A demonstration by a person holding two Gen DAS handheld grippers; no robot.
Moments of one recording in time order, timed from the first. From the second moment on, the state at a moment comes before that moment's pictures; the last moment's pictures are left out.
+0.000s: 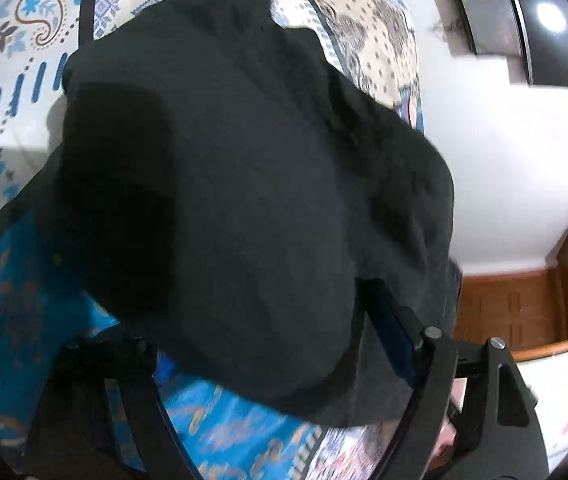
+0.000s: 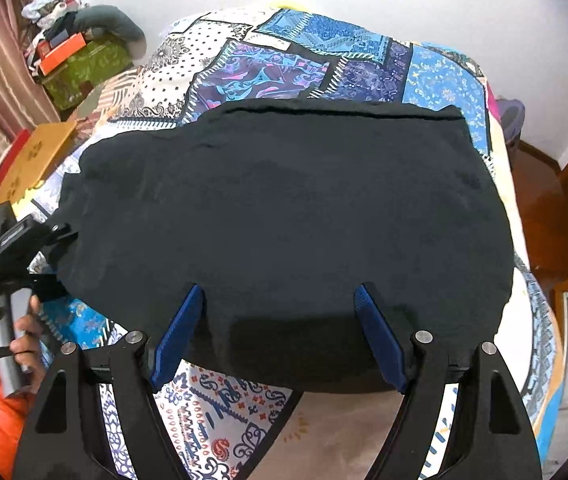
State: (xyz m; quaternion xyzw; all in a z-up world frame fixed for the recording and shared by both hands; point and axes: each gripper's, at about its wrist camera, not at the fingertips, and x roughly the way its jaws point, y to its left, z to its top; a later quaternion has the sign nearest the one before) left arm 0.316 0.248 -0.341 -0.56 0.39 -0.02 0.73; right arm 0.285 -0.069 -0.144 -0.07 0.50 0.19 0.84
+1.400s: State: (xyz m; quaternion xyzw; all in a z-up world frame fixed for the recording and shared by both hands) left arm 0.263 0.055 -0.126 -0.01 0.31 0.01 0.95; right arm 0.212 -0.067 -0.120 -0.04 0.49 0.23 0.84
